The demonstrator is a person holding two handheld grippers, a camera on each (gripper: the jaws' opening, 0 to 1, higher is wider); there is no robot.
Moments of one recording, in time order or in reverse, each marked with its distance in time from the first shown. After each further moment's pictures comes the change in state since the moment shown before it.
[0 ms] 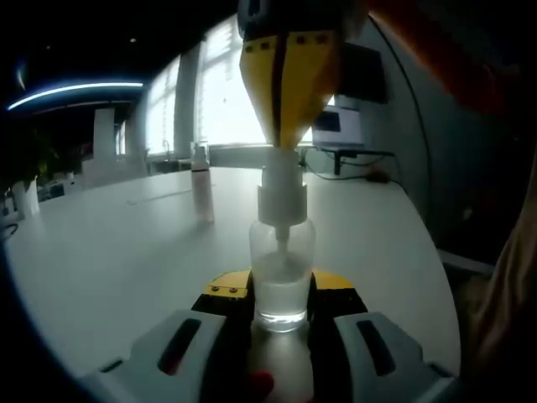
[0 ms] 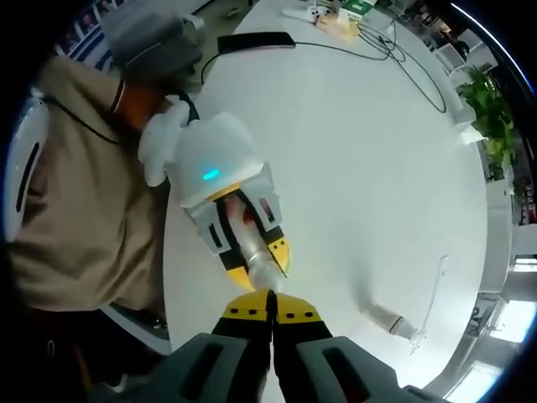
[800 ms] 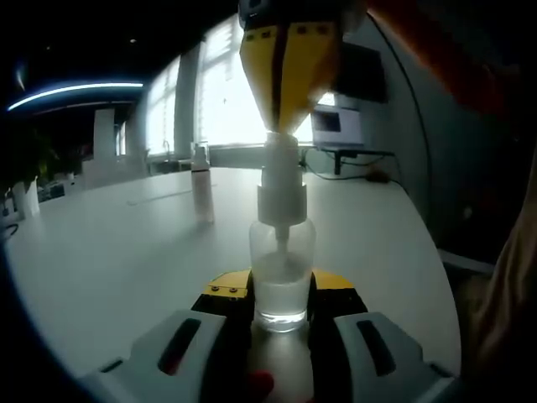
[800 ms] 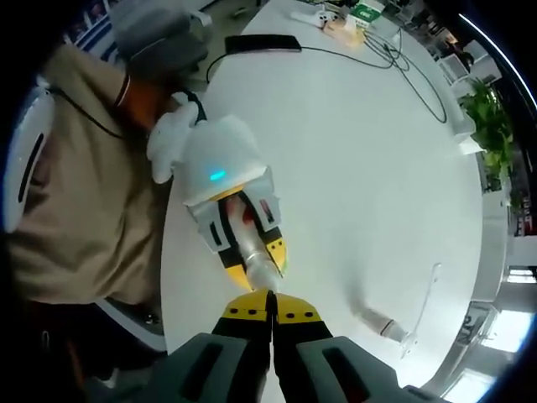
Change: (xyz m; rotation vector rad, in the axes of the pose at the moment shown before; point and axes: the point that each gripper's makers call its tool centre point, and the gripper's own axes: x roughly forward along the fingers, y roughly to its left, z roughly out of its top) left arm 0.000 -0.001 0.000 0.002 -0.001 0.000; right arm -0.007 -0.001 0.002 -0.046 -0.006 -0.023
